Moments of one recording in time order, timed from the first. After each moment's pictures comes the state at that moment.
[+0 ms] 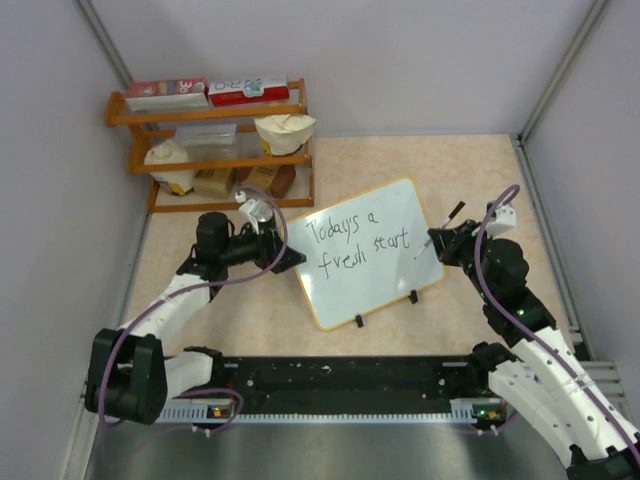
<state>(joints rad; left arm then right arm) -0.19 1.19 0.57 0.16 0.85 -0.32 0.39 0.60 0.56 -0.13 0.12 0.54</state>
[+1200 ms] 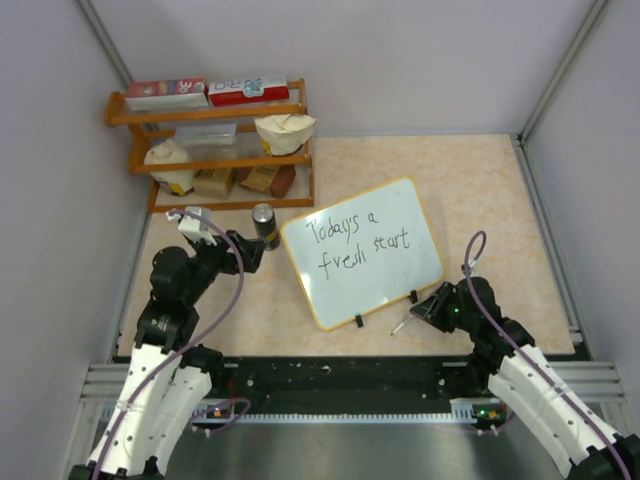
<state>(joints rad) -0.19 0.53 0.59 -0.22 0.25 -0.37 0.39 0.45 0.18 -0.45 -0.15 0.95</state>
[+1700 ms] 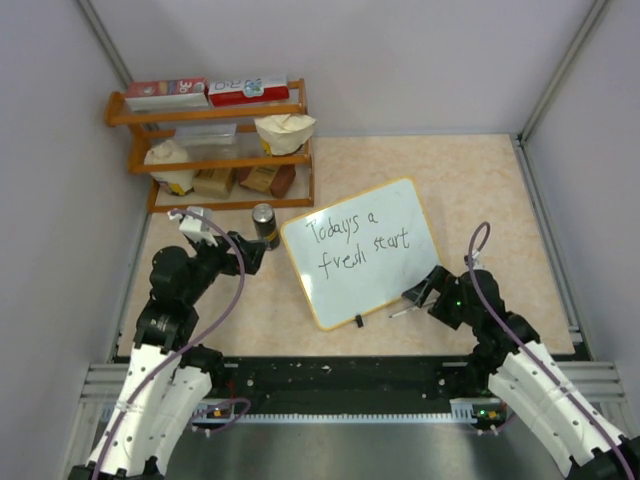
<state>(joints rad) -0.19 0.53 0.61 -0.25 0.26 -0.34 0.39 0.48 0.25 -0.48 -0.13 0.92</state>
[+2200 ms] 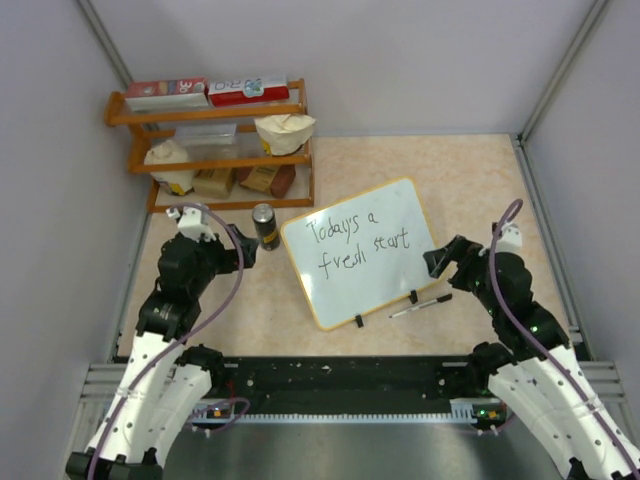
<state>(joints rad) -0.19 0.60 0.64 -0.34 0.10 -0.37 0.39 0.47 0.53 -0.51 0.10 0.67</state>
